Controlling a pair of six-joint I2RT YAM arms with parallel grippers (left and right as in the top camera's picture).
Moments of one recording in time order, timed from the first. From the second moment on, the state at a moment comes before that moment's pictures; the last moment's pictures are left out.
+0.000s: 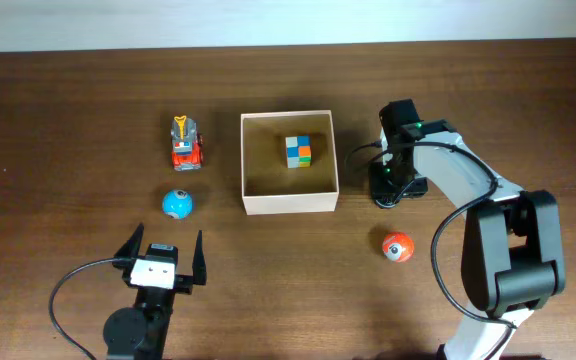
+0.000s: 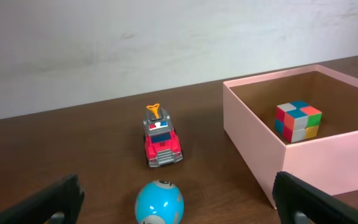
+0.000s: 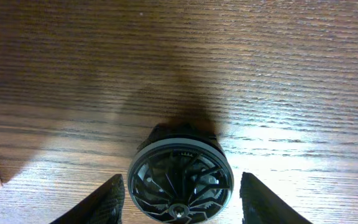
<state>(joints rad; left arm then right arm) -0.06 0.01 0.01 -0.07 0.05 0.13 0.17 1.95 1.34 -0.89 -0.01 0.15</state>
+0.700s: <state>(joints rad) -0.06 0.01 0.01 -0.07 0.05 0.13 0.17 1.95 1.33 -0.88 -0.01 0.15</state>
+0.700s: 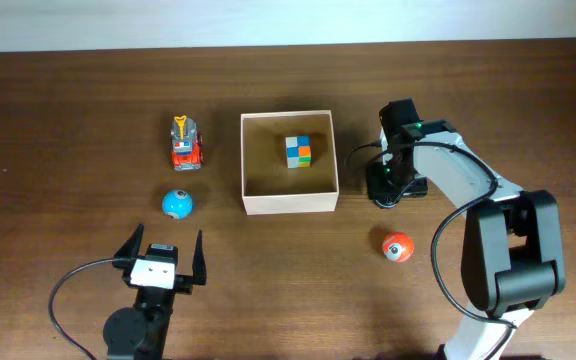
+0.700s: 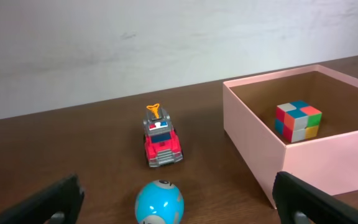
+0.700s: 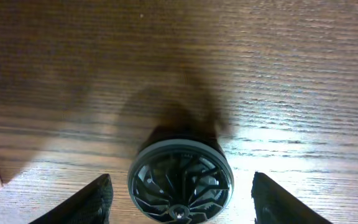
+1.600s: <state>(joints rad) -0.06 0.01 0.01 -0.07 0.05 0.13 0.17 1.97 1.33 -0.87 0.00 0.16</state>
